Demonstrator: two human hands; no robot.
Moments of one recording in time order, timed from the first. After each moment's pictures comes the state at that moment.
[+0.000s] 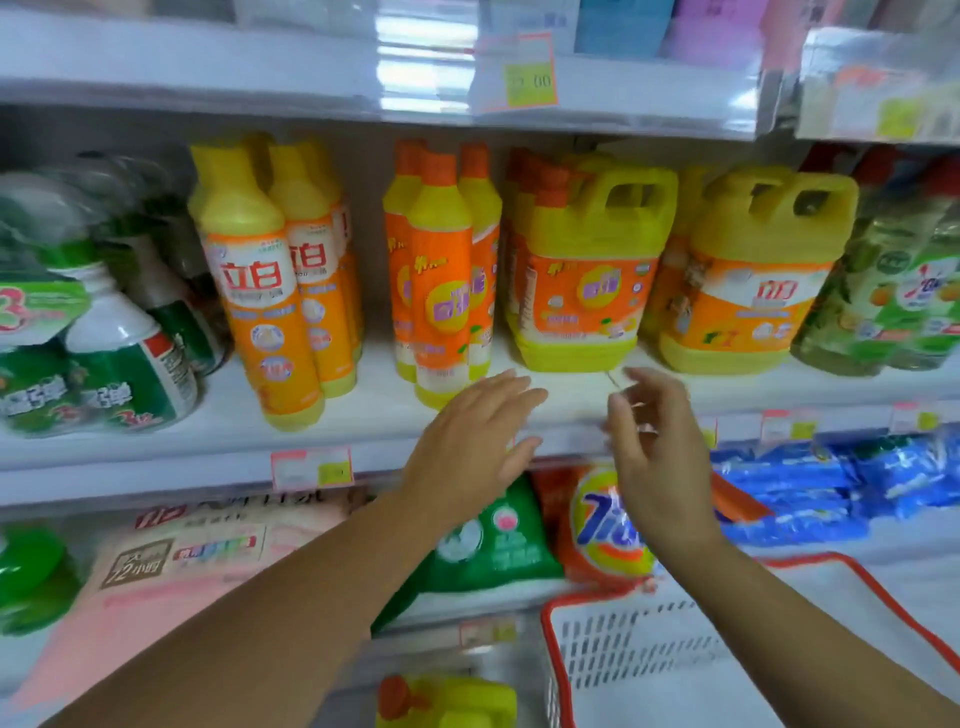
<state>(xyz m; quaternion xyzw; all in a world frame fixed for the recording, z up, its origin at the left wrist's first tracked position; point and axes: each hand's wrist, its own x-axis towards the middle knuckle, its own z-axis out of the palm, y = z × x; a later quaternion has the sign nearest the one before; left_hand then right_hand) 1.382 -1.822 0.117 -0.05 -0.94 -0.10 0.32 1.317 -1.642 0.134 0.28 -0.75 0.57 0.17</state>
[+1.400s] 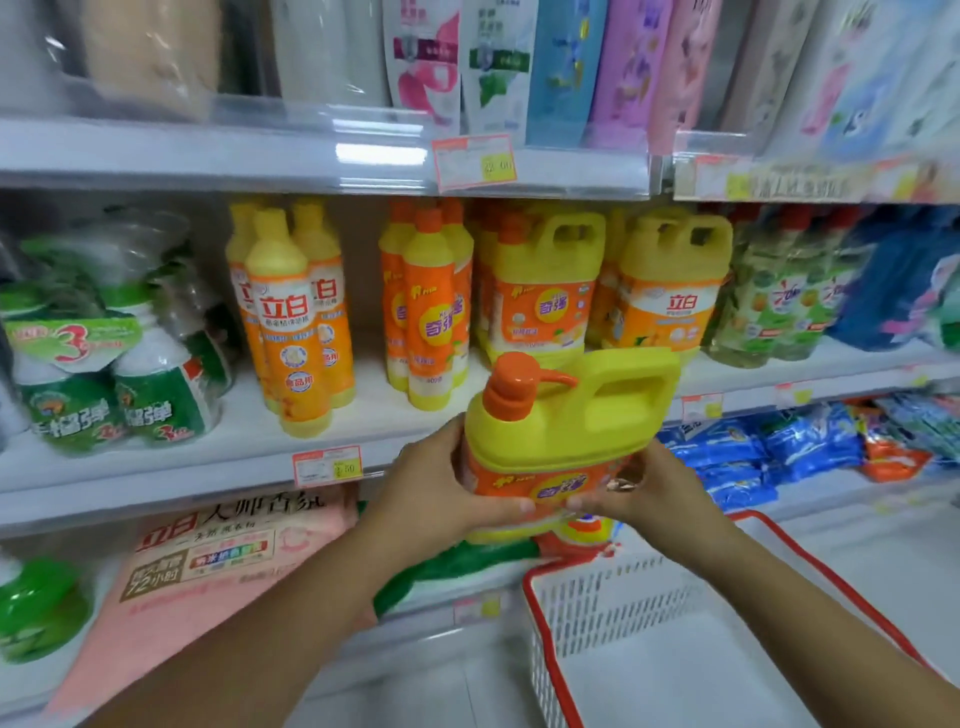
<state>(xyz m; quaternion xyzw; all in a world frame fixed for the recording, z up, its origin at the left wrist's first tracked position) 1.496 -1.788 0.162 0.06 -0.84 -0.51 0.16 1.388 -1.573 0.162 0.27 -0.81 0.52 -0.08</state>
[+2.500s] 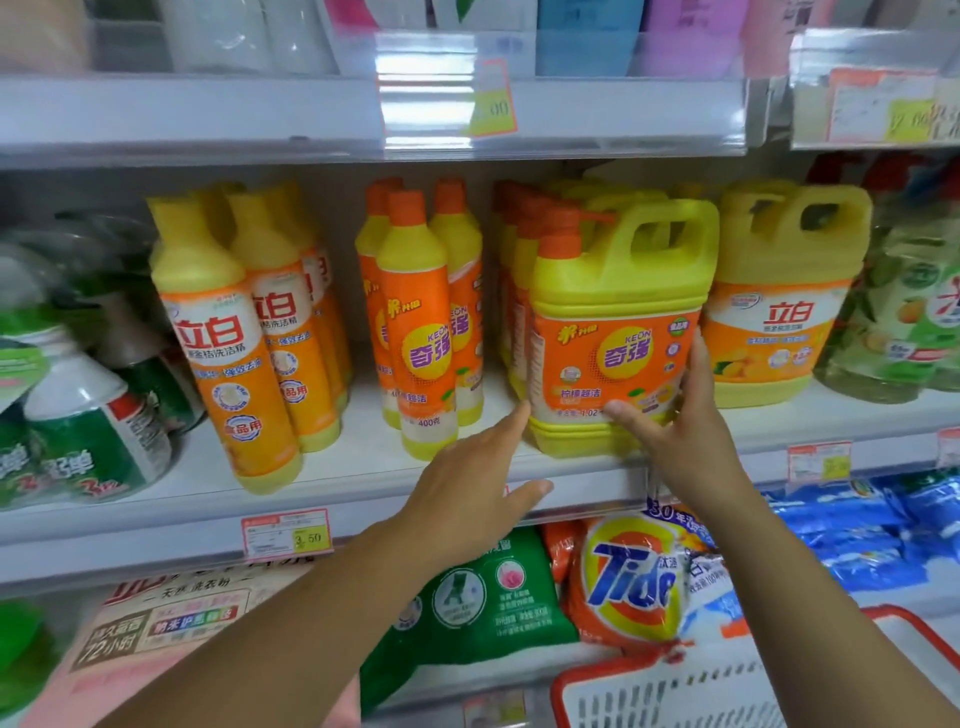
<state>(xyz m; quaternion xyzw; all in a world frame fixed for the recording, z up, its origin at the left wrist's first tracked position) 1.364 -1.818 0.137 0.05 -0.97 -0.18 0.13 1.222 -1.643 0.145 0.31 -0.73 0.61 0.06</state>
